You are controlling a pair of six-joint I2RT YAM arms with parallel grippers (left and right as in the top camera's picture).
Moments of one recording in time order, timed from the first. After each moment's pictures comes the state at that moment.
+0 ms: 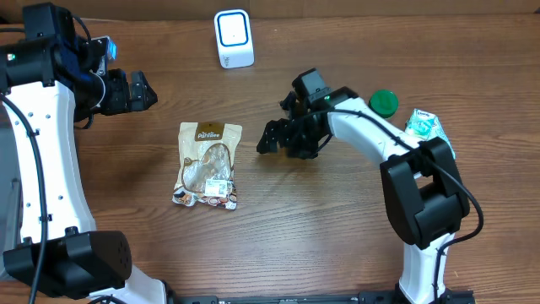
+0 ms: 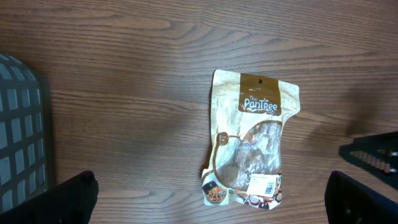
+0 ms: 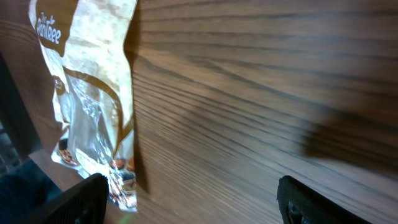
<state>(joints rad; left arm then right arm) 0.21 1.77 1.96 -1.45 0.15 0.04 0.47 2.08 1.46 -0.72 -0.57 0.45</state>
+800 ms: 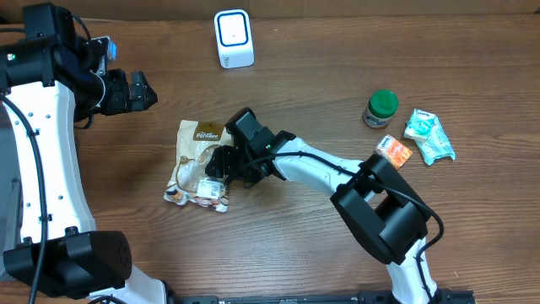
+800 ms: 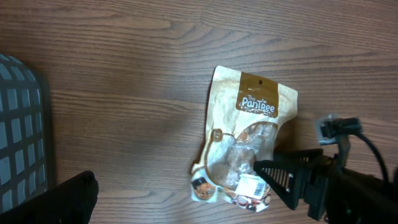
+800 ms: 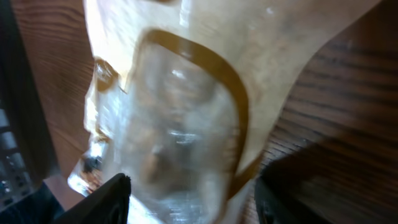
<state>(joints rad) 0.21 1.77 1.96 -1.45 0.15 0.04 0.78 2.14 1.40 -0.30 -0.43 0.85</state>
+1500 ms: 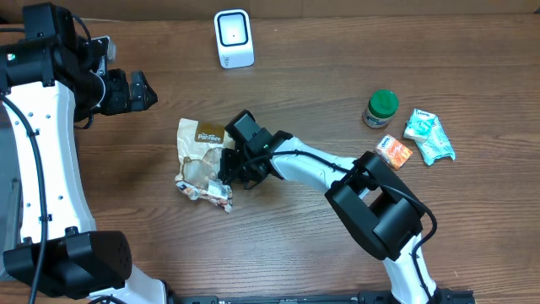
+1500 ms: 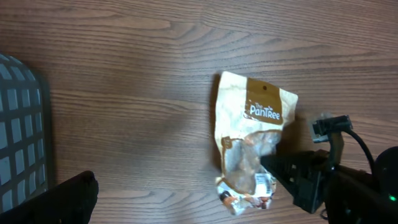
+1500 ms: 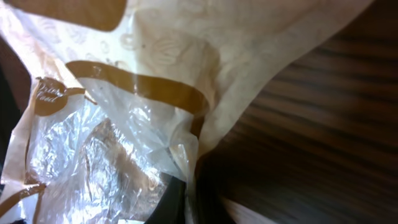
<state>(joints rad) 0.21 1.77 1.96 -1.45 0.15 0.04 0.77 2.17 1.42 -0.38 -0.42 0.82</state>
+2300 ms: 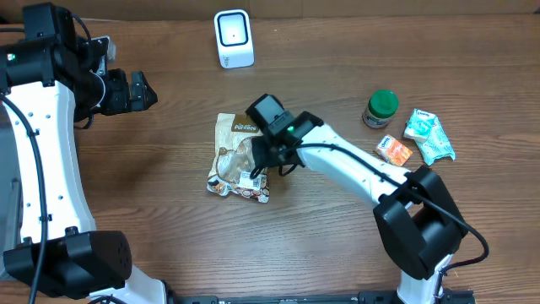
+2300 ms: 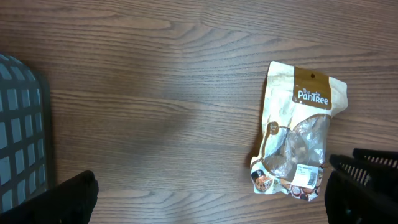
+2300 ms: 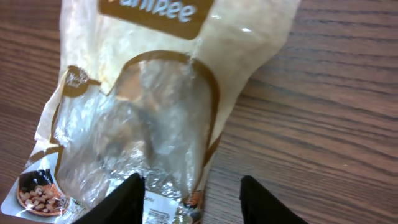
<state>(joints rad) 0.21 1.77 1.96 -1.45 0.15 0.04 0.68 1.96 1.44 -0.72 -0.07 0.53</state>
